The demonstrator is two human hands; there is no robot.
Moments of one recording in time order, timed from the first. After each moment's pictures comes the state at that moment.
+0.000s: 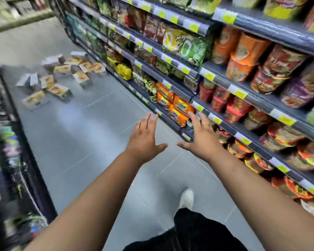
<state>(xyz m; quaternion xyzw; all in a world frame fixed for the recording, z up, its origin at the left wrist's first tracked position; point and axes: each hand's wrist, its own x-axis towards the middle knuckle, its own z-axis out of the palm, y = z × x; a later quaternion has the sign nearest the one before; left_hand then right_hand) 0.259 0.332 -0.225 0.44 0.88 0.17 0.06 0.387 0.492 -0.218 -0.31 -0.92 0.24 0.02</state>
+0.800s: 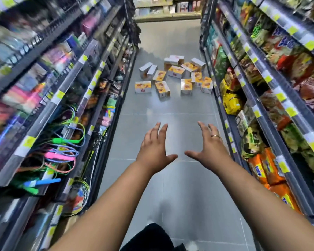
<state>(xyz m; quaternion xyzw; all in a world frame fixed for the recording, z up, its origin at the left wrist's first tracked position) -0.038 0.236 -0.213 0.04 0.98 0.21 0.02 -0.055 0.431 -0.212 0.01 -0.96 0.28 -0.08</state>
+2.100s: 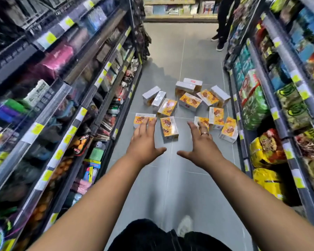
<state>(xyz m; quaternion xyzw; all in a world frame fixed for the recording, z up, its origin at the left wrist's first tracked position) -0.785 0.131 -0.231 -0.04 0.98 0.21 0.01 -0.815 0.334 -0.229 0.11 -0.96 0.23 -0.12</state>
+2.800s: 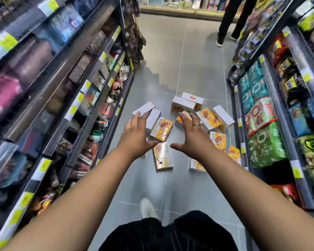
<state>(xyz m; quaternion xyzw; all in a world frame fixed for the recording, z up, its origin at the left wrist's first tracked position) -1.188 0.034 -0.262 -0.07 0.96 0.25 0.03 -1.225 0.239 -0.243 0.14 -0.96 0.19 -0.13</state>
